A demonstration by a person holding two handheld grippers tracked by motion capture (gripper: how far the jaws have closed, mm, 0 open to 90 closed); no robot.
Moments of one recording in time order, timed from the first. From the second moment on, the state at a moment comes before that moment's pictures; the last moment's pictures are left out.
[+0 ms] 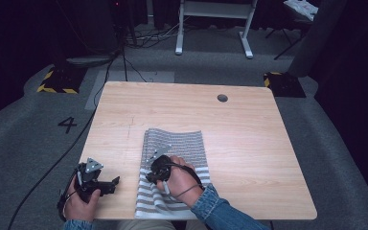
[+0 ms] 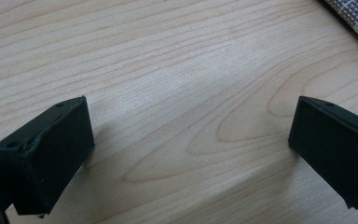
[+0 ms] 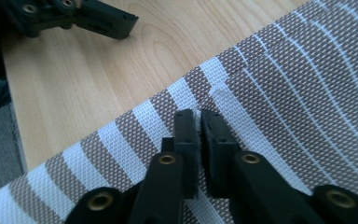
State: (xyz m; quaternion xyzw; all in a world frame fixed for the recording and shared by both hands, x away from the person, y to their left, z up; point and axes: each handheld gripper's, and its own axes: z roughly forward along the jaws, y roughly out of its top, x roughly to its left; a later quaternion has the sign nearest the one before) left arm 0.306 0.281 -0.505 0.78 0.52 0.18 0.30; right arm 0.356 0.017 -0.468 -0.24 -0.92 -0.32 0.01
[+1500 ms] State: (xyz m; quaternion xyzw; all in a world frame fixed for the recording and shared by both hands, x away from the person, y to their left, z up) left arm 0.307 0.280 -0.505 0.78 0.52 0.18 0.30; right arm 0.377 -0.194 -0.282 -0.26 -0.85 -0.42 -0.19
